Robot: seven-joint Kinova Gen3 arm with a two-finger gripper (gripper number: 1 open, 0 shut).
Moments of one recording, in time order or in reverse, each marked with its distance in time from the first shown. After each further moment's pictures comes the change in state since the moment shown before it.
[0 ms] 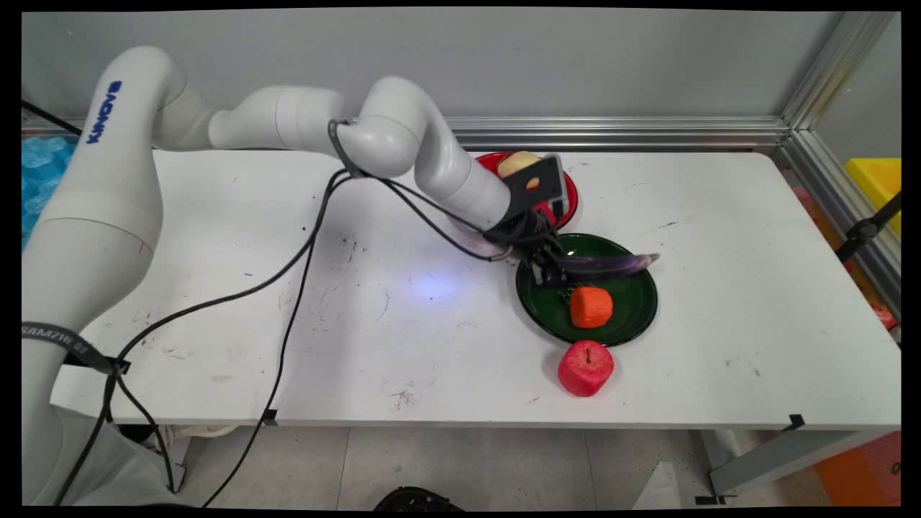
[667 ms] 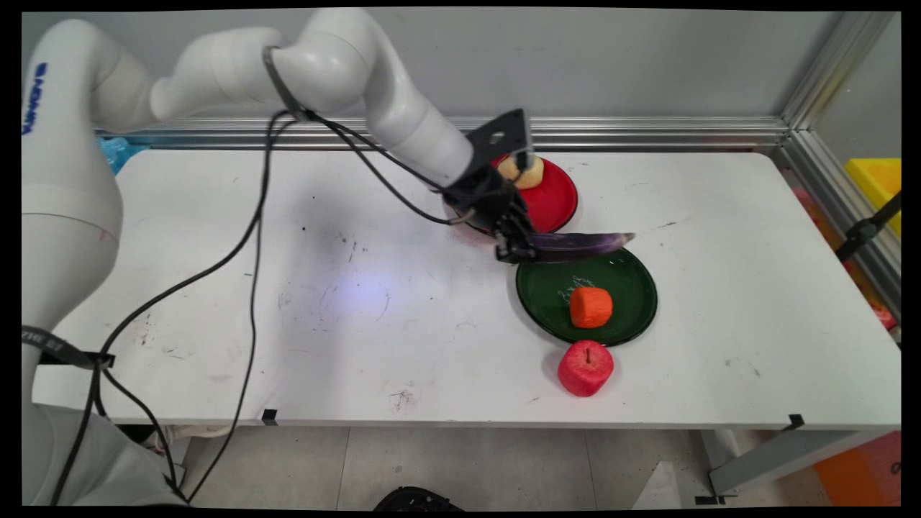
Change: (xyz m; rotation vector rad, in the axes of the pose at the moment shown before) arm 0.000 -0.011 -0.083 -0.043 -0.050 -0.015
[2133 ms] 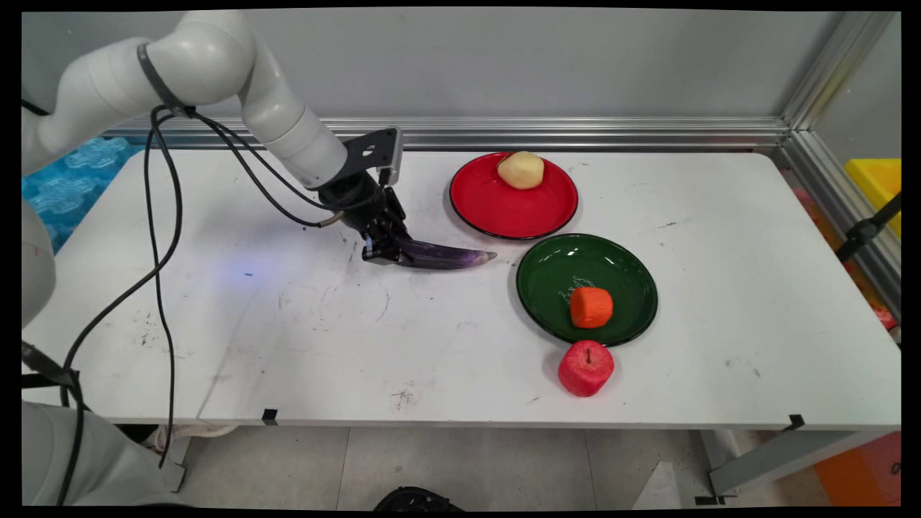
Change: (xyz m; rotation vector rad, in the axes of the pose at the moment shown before) arm -0.134 -0.026 -0.066 -0.009 -0.209 0.031
